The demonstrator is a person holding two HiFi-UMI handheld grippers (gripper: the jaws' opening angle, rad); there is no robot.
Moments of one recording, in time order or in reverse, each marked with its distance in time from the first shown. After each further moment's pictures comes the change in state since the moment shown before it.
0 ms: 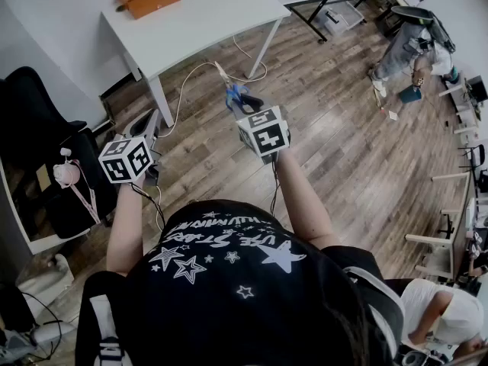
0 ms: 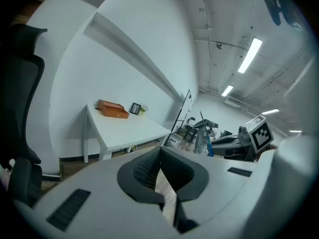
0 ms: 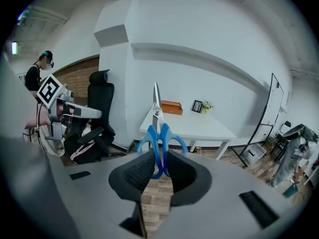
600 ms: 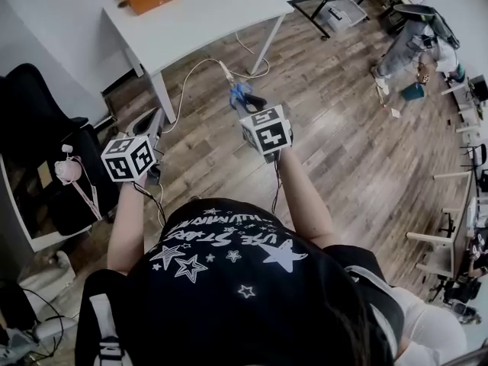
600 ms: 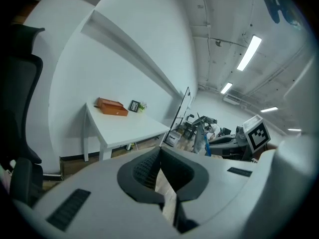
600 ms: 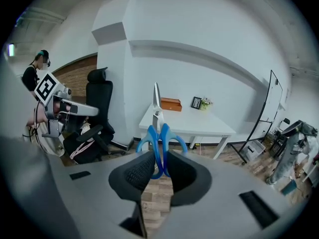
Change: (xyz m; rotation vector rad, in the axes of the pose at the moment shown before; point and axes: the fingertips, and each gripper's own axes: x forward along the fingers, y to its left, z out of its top) left arm 0.008 0.001 -0.007 0.008 0.034 -0.015; right arm 0.011 -0.007 -0.012 0.015 0.032 -0.014
